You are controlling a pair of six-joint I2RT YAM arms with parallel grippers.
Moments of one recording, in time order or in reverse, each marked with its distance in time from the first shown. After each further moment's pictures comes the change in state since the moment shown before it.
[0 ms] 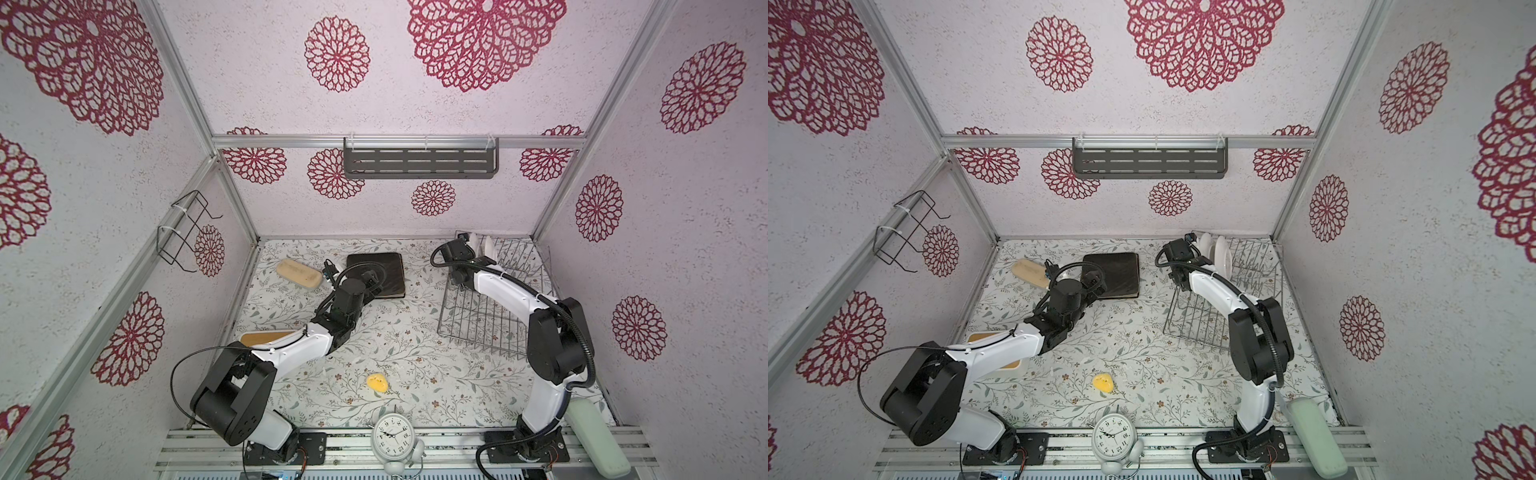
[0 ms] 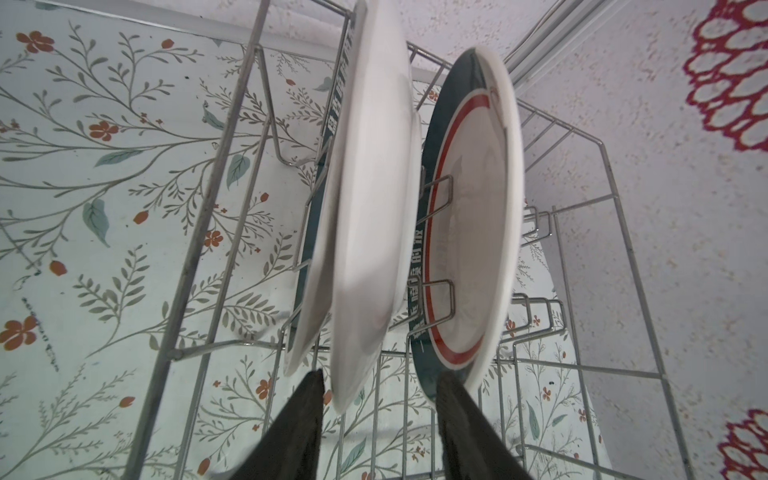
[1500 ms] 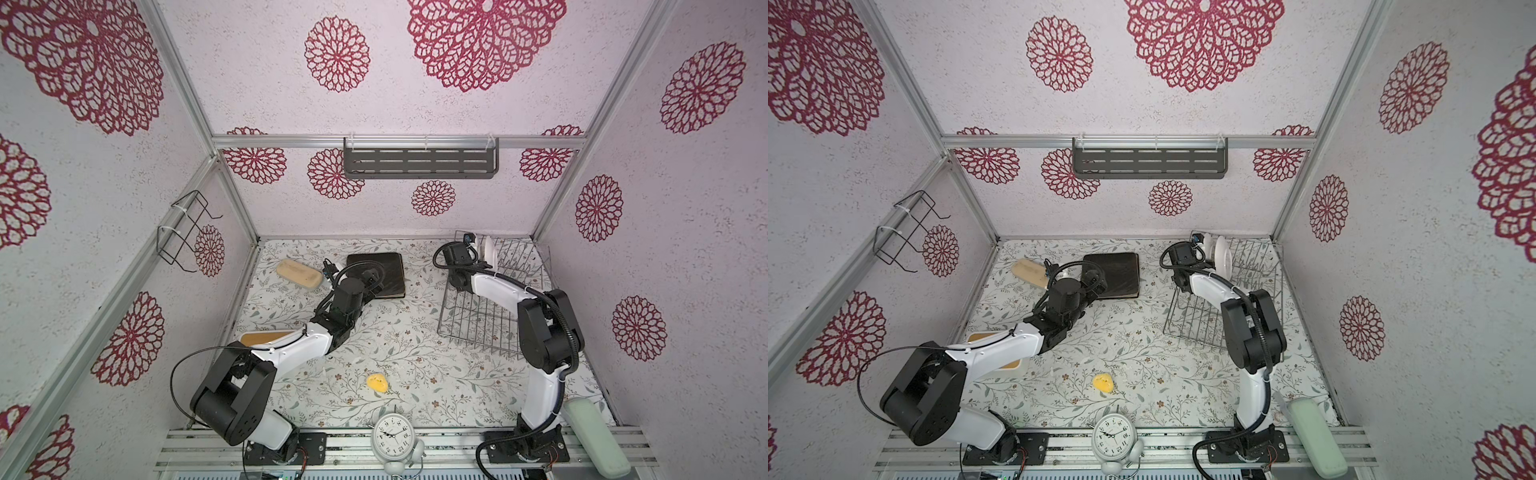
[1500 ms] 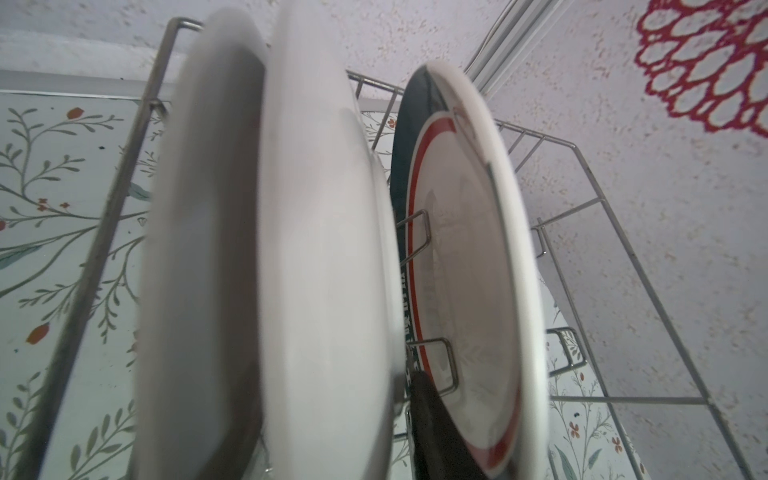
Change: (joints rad) left arm 0.005 0.001 0.000 0.026 0.045 -0.027; right arm -0.045 0.089 -0.061 0.266 0.116 0.013
